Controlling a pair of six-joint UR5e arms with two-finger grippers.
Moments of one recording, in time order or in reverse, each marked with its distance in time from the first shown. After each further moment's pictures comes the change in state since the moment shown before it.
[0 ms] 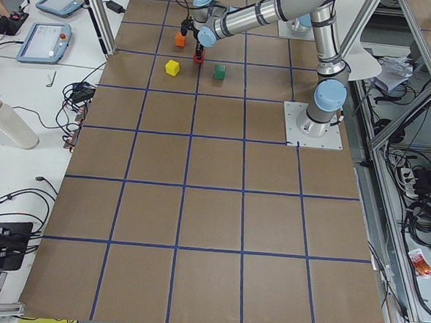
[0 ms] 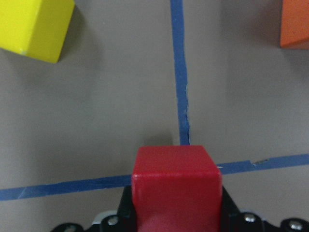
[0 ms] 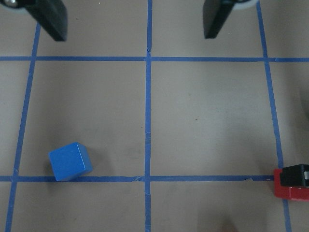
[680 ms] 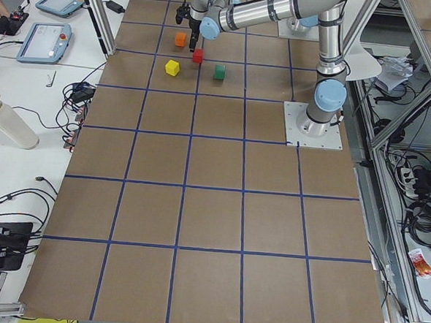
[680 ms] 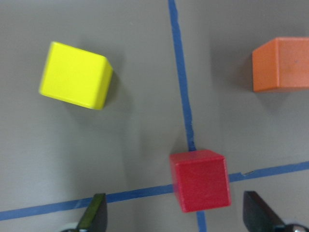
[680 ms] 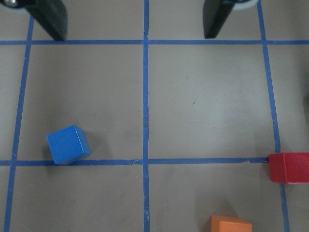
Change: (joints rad) left arm 0.143 0.222 0.000 -0.179 0.013 0.204; right arm 0.009 0.057 -0.003 -0.108 0.009 0.026
